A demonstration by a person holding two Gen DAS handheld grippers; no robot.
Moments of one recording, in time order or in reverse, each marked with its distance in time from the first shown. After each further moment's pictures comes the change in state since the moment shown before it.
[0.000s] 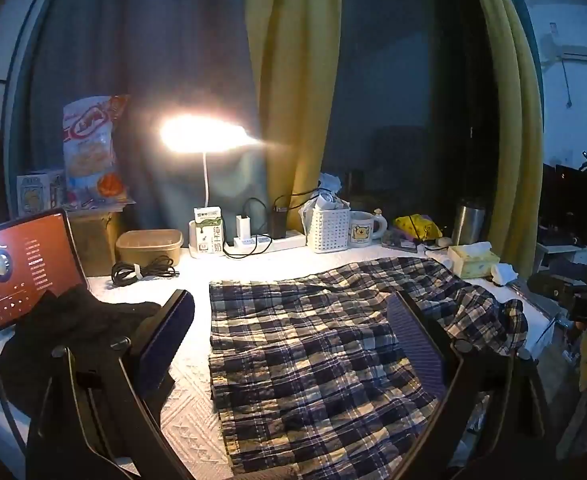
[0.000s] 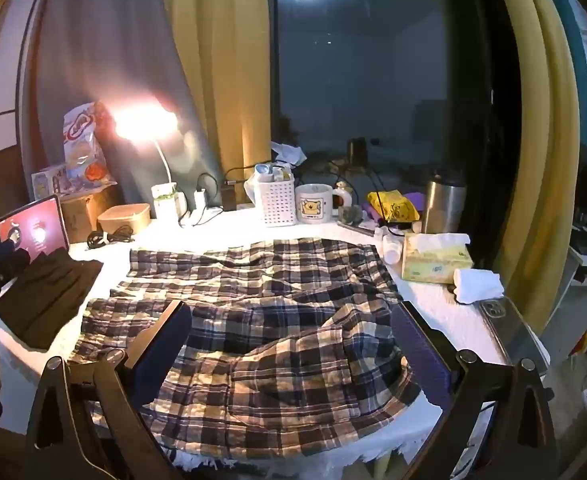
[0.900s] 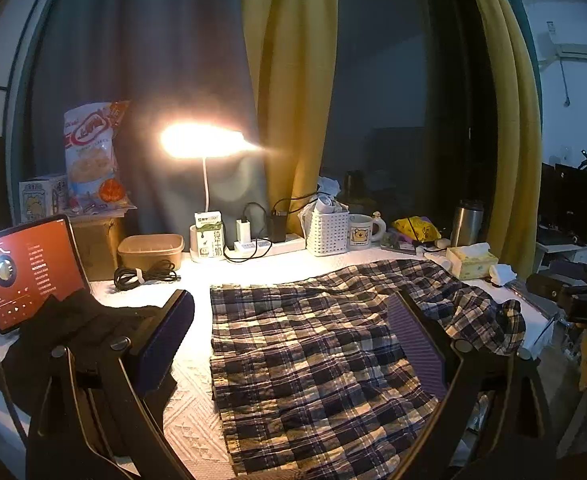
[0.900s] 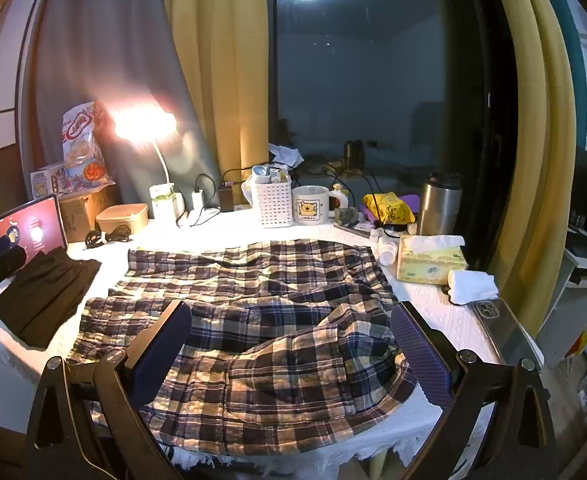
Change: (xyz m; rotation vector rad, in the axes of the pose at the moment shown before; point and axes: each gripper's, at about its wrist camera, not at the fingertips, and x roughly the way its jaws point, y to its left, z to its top) left arm -0.003 -0.007 0.005 0.016 0.028 -0.001; right arm -0.006 -0.001 0.001 0.011 -0.005 -0.001
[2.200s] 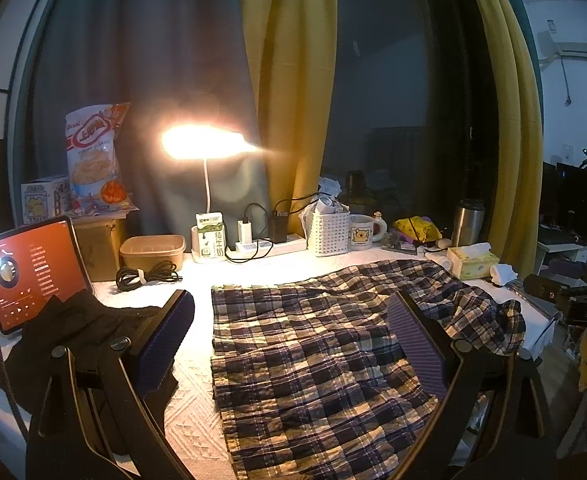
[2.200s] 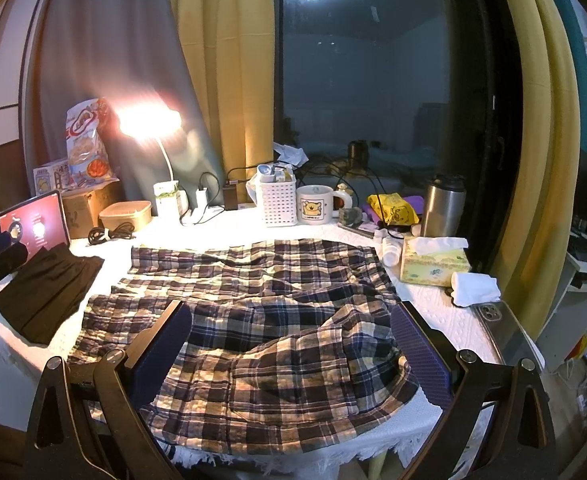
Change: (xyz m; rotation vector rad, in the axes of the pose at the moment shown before) left arm -0.002 -0.003 -0.002 0.008 -0.003 0.007; right arm 0.001 0.003 0.000 -0.004 -0.002 -0.002
